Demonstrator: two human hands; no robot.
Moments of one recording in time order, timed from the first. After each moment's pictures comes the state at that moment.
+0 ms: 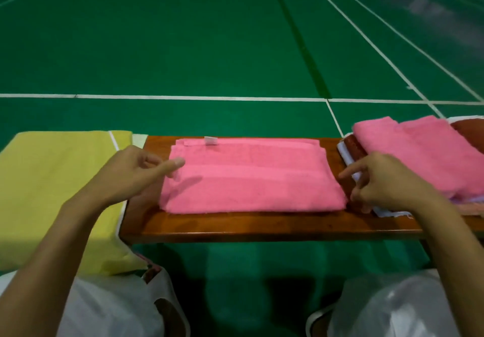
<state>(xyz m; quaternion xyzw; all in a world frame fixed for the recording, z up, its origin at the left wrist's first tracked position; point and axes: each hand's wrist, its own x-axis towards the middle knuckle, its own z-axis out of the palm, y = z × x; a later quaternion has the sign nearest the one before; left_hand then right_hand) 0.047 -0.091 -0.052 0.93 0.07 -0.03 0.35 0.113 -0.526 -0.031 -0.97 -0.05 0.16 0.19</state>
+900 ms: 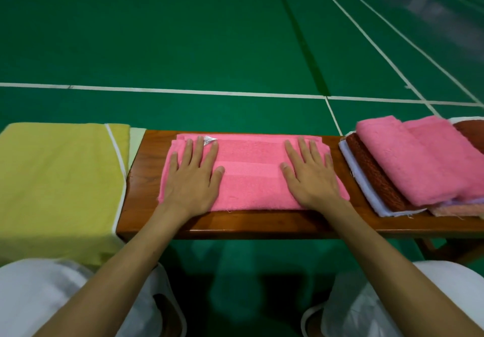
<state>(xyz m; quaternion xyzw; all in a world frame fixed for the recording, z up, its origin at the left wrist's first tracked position) 0.085 -0.167 -0.149 1.00 0.01 0.02 0.09 0.150 -0.445 -0.143 -0.99 -0.14 0.04 0.06</state>
